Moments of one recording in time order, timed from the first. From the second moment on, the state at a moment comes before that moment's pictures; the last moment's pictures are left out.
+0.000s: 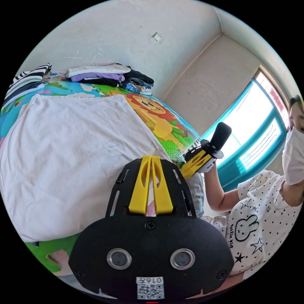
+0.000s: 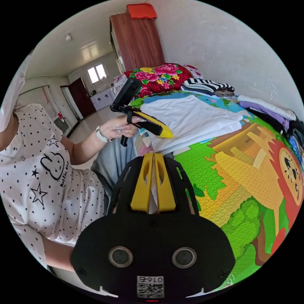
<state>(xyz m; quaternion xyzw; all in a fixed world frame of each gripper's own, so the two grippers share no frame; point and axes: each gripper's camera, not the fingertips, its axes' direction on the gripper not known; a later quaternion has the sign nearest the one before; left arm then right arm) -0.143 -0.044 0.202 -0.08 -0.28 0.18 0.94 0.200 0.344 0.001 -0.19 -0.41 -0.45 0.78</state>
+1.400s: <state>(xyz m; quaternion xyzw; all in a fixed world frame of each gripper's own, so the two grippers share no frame) -0.079 -0.072 0.242 -0.09 -0.26 0.18 0.94 0.157 0.371 0.011 -0.12 -0.36 -0.42 0.82</state>
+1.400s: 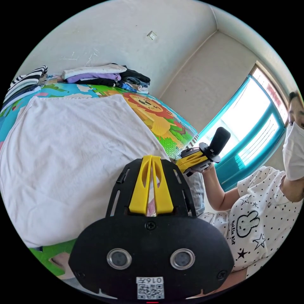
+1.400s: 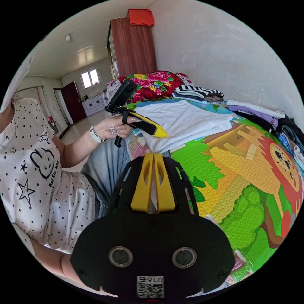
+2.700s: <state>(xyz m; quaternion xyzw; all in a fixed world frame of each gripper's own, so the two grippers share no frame) 0.038 -0.049 0.319 -0.15 -0.37 0.28 0.87 0.087 0.021 0.236 -0.25 -0.17 -0.28 0.91</state>
